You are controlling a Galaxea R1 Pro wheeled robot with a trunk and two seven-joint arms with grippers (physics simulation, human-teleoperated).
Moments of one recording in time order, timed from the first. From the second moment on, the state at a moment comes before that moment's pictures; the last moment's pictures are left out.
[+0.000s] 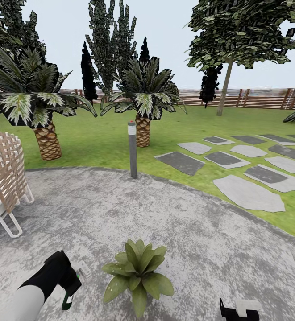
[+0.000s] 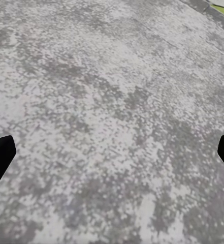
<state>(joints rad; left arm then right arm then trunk) -0.62 0.13 0.11 -0.53 -1.02 0.52 -0.85 -0.36 -0.09 -0.54 -0.17 0.54 -0.54 -0.11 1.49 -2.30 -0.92</state>
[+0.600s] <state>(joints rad) -0.62 0.12 0.11 -0.58 -1.02 0.51 -0.78 -0.36 -0.09 -0.54 -0.17 0.54 -0.54 -0.10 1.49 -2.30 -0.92</state>
